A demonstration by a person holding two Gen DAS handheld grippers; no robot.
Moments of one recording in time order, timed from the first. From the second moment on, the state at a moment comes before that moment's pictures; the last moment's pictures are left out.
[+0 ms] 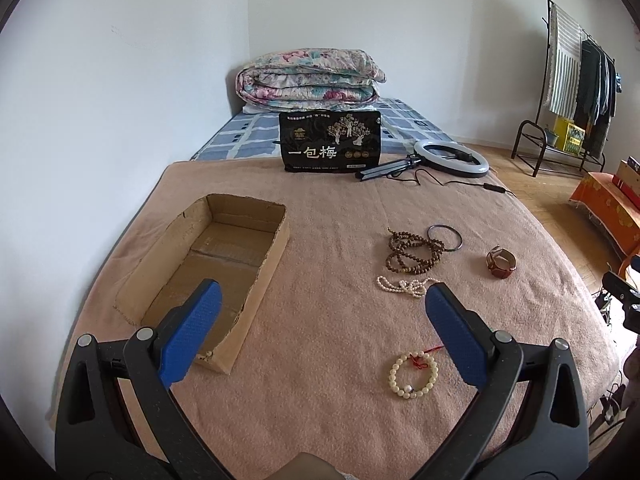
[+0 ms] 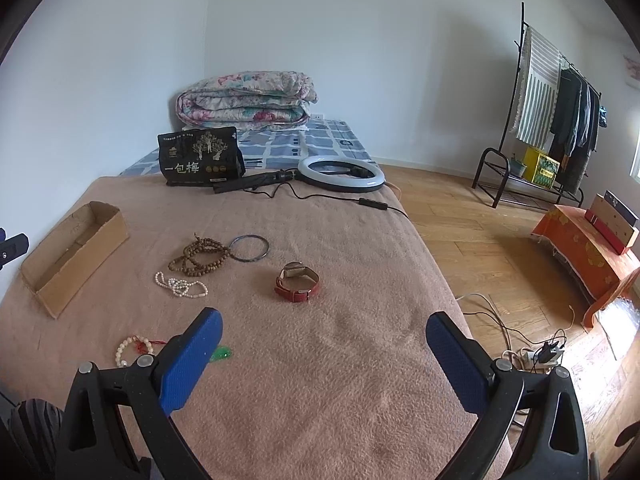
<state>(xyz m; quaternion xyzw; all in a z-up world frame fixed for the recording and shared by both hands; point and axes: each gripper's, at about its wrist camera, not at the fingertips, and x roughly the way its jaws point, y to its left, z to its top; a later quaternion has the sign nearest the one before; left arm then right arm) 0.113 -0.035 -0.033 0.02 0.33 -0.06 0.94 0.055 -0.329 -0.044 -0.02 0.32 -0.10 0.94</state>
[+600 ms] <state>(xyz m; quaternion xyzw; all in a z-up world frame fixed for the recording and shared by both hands) 0.242 -0.101 -0.103 0.03 0.43 -0.16 0.89 0.163 -0.371 -0.098 -0.01 0.40 -0.04 0.92</state>
